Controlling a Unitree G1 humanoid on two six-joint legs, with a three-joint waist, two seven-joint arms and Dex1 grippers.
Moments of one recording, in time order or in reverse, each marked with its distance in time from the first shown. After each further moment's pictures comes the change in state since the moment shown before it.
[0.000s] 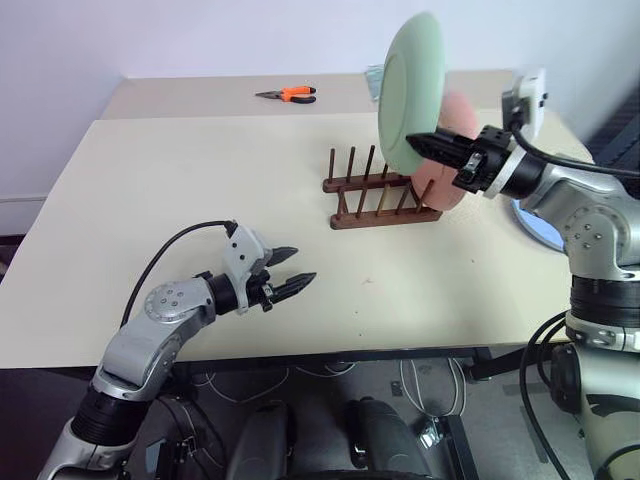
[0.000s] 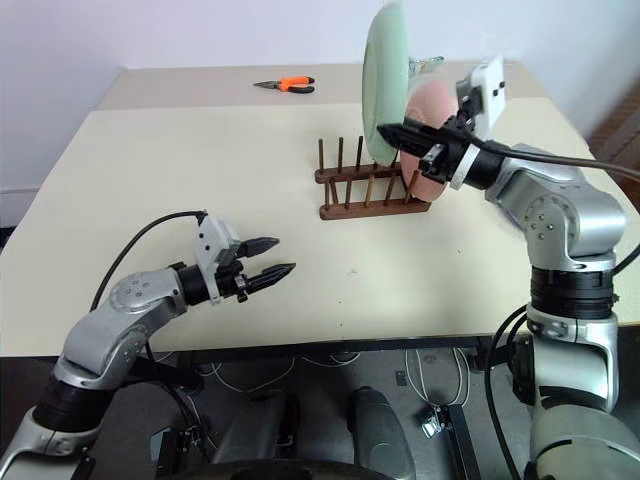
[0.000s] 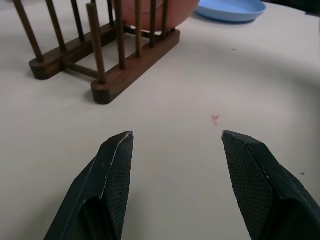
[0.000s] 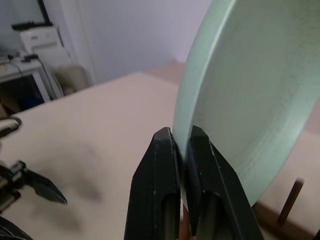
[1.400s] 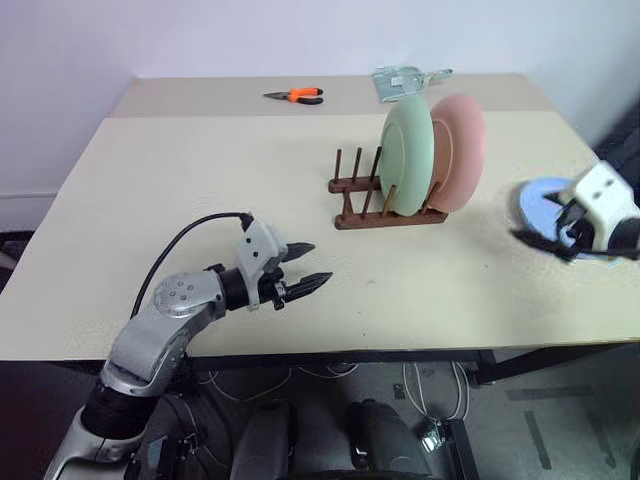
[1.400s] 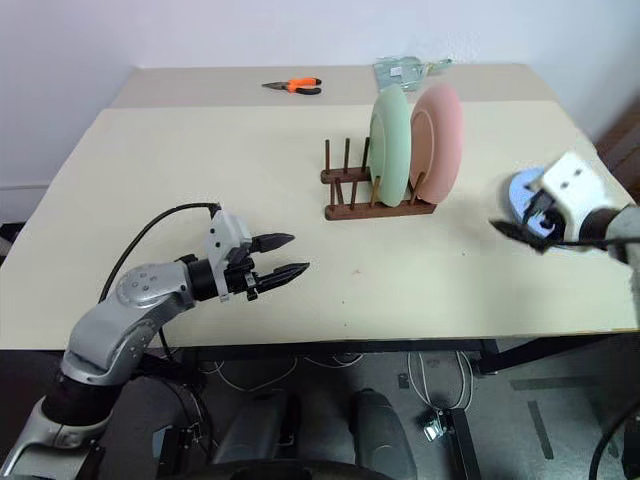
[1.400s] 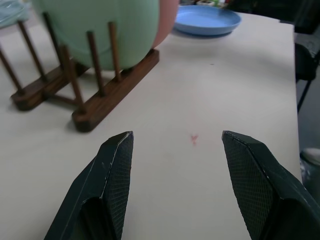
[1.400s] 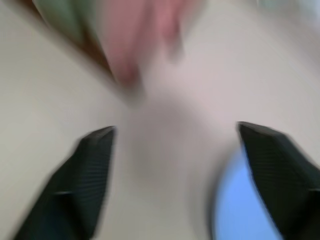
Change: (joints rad) left arm -0.078 -0.032 -0.043 -0.032 0.028 0.032 -0.052; right arm 0.420 -0.394 0.013 0.245 -0.578 -0.422 0.000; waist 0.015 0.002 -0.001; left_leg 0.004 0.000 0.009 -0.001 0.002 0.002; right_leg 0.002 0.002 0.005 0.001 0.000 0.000
